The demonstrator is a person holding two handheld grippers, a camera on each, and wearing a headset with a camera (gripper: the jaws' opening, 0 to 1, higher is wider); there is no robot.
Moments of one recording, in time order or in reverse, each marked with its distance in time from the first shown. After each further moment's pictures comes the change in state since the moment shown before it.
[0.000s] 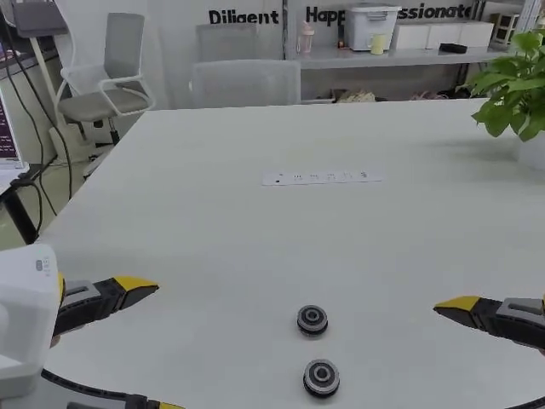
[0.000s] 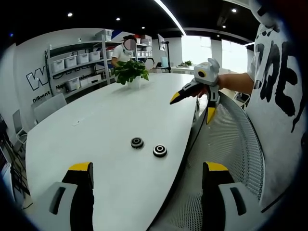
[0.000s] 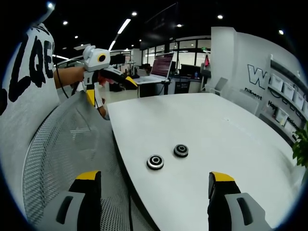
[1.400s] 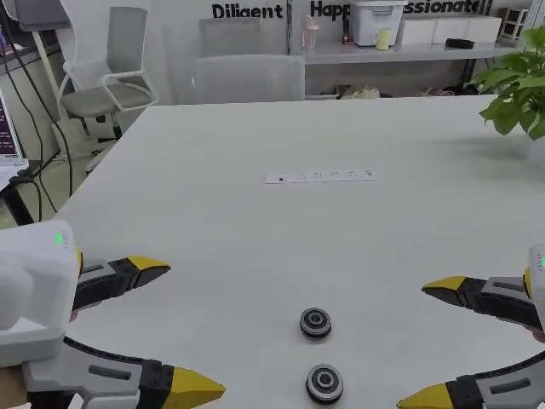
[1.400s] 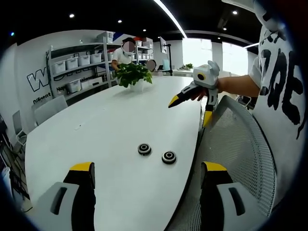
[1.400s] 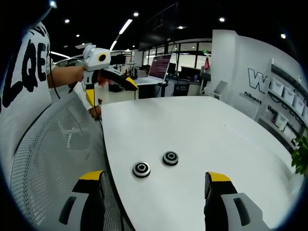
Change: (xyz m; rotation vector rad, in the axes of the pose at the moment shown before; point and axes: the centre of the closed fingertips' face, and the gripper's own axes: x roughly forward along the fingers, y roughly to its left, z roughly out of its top) left arm 0.019 0.025 0.013 -0.002 -0.026 0.000; right arm 0.018 -0.031 0.014 -0.032 -0.013 -0.014
